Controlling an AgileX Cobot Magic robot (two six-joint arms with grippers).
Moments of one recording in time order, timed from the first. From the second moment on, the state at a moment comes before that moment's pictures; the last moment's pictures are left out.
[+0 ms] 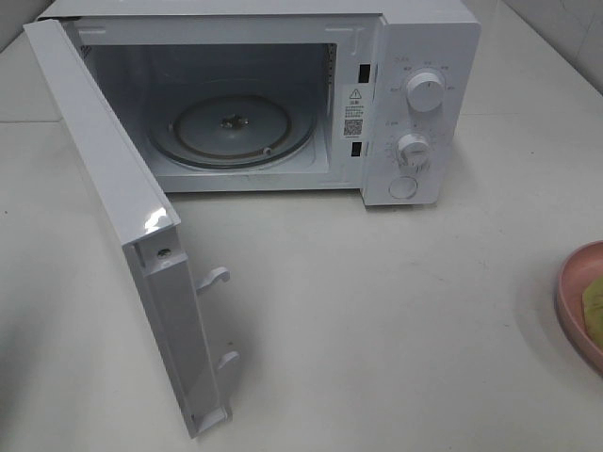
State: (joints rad) left arm 0.02 0.64 -0.42 -0.17 0.38 0.06; right arm 0.01 0.00 -0.51 -0.02 1.04 0.01
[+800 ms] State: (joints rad) left arm 0.02 1.23 -0.30 0.26 -0.62 -0.05; right arm 0.01 0.00 -0.51 -0.02 1.04 0.01
